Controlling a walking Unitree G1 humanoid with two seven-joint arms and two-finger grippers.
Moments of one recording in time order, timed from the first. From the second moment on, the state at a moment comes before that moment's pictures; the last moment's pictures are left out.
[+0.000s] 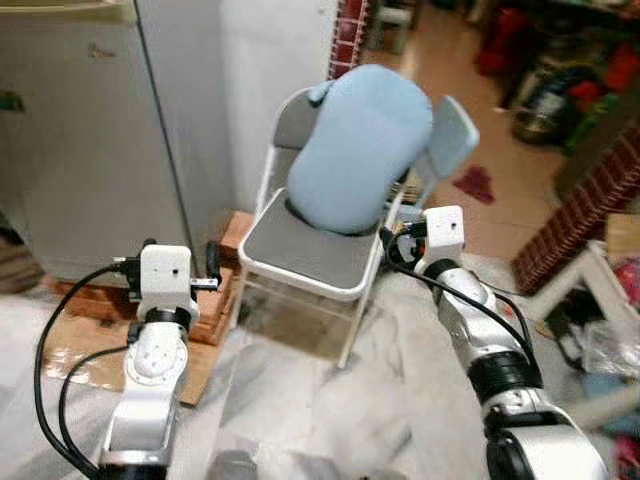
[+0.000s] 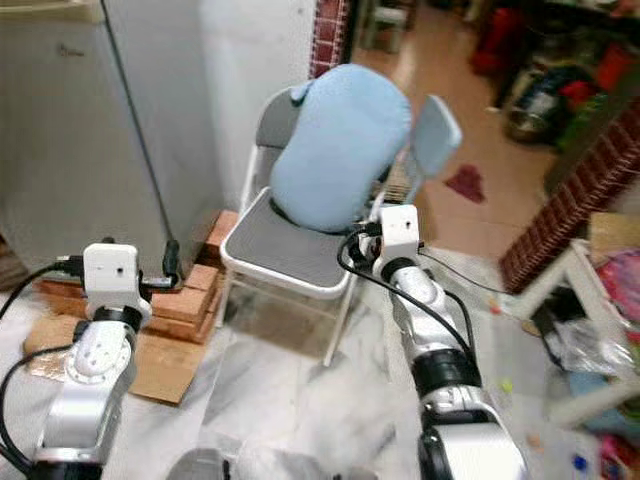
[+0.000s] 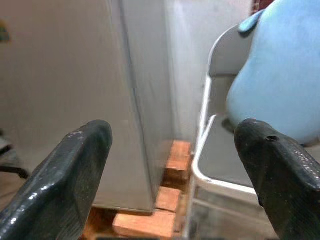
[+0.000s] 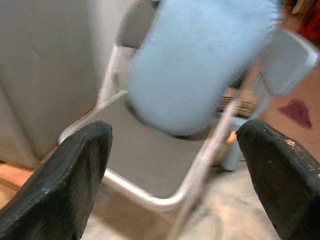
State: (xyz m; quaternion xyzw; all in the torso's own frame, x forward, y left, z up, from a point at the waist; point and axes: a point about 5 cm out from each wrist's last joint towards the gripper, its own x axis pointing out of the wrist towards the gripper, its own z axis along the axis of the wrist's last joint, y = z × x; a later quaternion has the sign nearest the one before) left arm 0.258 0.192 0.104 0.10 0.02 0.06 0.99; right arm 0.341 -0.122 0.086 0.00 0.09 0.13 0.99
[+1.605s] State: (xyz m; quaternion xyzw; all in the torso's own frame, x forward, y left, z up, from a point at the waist) left arm 0.267 0.098 0.114 0.08 0.01 -0.20 0.98; right arm 0.288 -0.185 0.091 0.05 0.10 -0.07 0.99
